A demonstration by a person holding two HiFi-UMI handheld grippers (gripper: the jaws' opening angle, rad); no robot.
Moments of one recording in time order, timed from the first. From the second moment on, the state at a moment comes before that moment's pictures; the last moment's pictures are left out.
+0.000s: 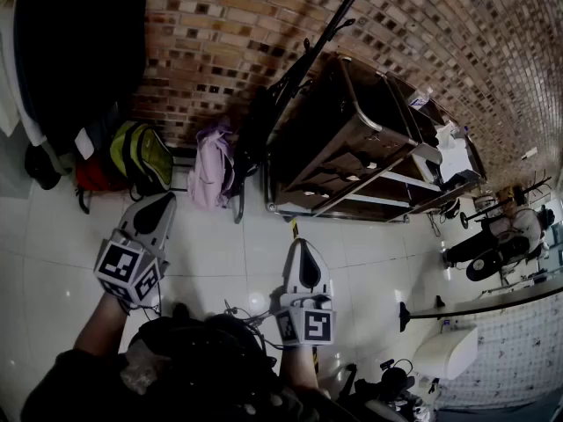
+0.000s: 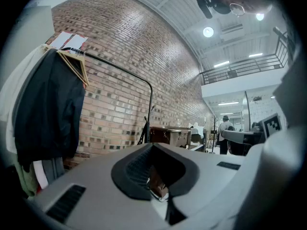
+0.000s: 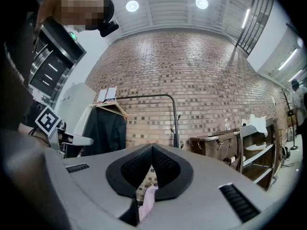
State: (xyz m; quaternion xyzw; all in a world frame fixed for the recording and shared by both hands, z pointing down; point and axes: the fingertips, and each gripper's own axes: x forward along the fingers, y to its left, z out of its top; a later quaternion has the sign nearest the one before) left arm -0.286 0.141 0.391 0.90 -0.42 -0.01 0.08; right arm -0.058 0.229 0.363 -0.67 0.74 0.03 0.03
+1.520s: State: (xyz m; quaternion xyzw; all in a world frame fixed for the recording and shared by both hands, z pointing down) left arm -0.099 -0.079 0.401 0.90 -0.43 0.01 0.05; right arm 0.148 -0.007 0.382 -0.66 0.75 0.03 0.05
